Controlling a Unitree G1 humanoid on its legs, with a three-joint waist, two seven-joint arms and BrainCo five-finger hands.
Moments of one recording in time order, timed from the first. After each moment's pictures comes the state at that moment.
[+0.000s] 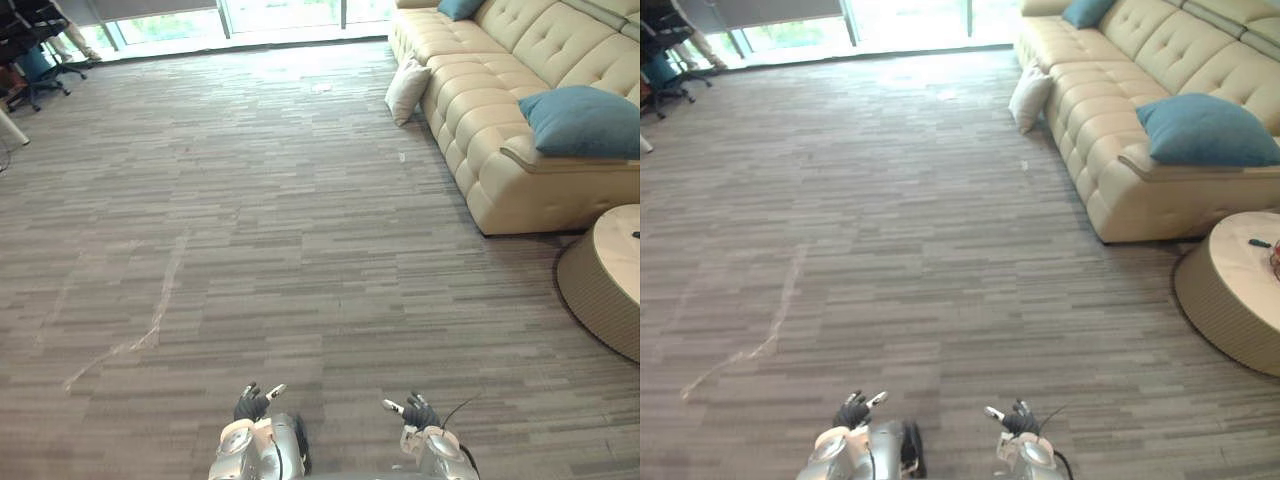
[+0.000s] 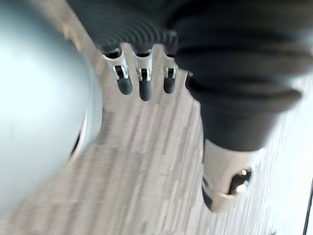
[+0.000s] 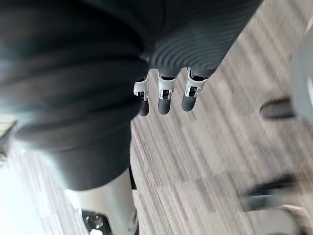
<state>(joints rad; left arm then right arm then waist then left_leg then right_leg) 0.07 -0.05 0.23 0.80 -0.13 -0.02 0.08 0.03 0.06 -0.15 0.89 0.15 0.01 -0.08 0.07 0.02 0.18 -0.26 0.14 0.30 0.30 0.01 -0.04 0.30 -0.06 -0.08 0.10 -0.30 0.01</state>
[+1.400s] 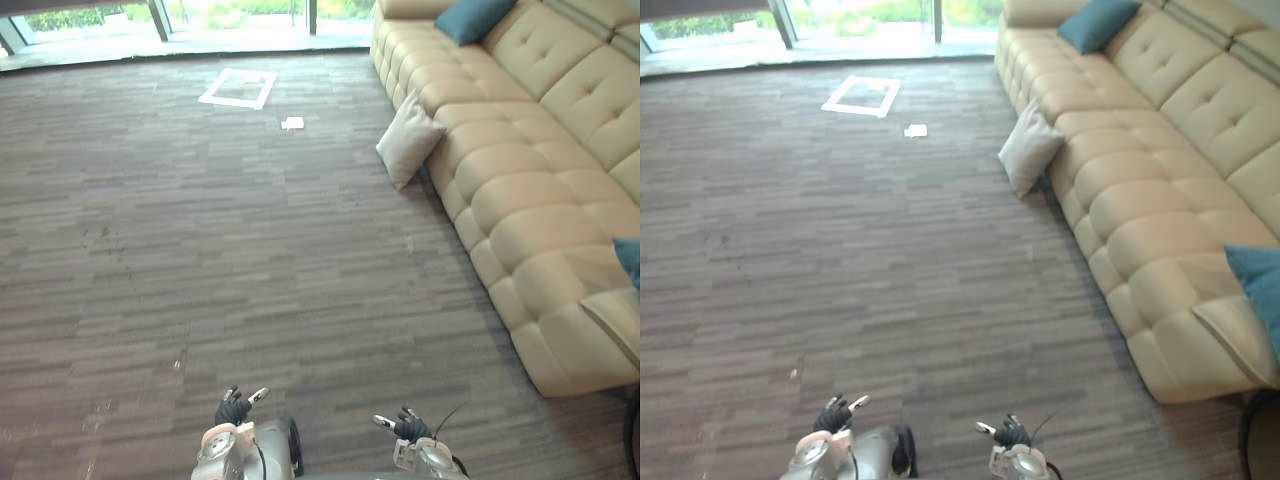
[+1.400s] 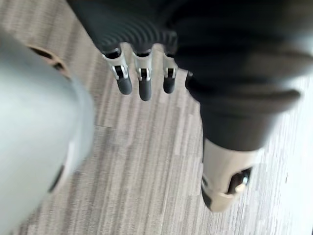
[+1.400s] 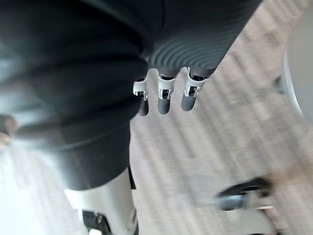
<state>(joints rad) 0.06 0.01 0.22 0.86 -0.13 0.00 0.07 0.06 0.06 -0.14 0.91 0.10 0.01 -0.06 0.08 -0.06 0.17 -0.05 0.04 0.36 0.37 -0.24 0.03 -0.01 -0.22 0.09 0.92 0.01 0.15</state>
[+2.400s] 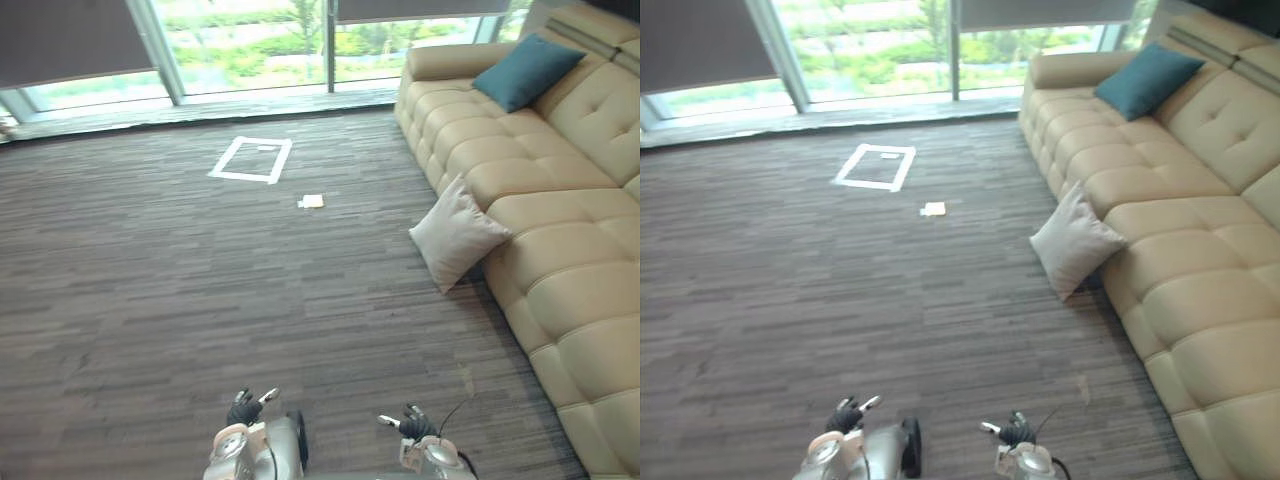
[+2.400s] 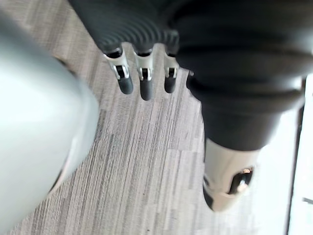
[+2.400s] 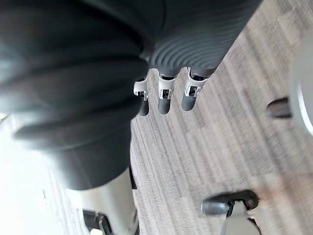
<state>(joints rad) 0.06 -0.02 0.22 0.84 -0.12 0.00 0.08 0.05 0.06 -0.09 0.92 0.08 0.03 -0.06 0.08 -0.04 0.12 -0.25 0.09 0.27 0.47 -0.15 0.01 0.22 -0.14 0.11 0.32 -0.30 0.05</state>
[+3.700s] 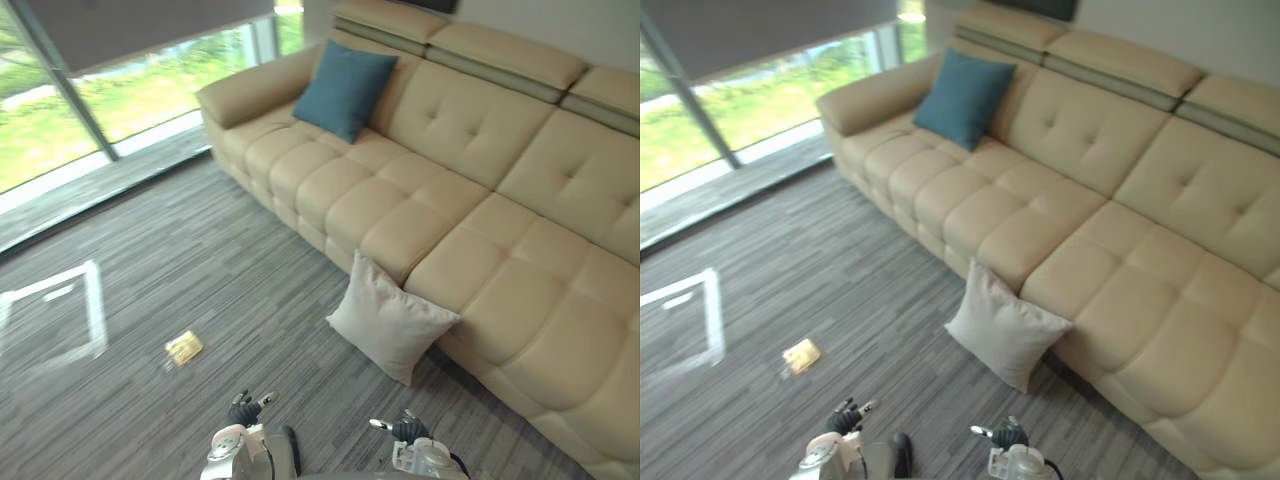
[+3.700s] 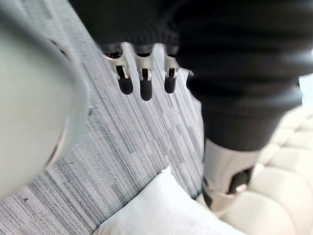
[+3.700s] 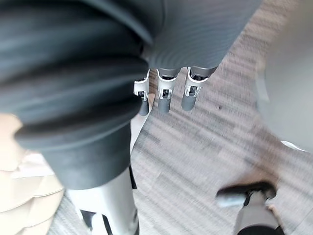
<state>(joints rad) 0.03 -0.02 0.22 0.92 -0.10 0.01 0.07 0.05 0.06 -0.10 0.91 0.08 0.03 -0.06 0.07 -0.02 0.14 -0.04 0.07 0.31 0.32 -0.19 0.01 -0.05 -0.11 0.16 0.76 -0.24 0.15</state>
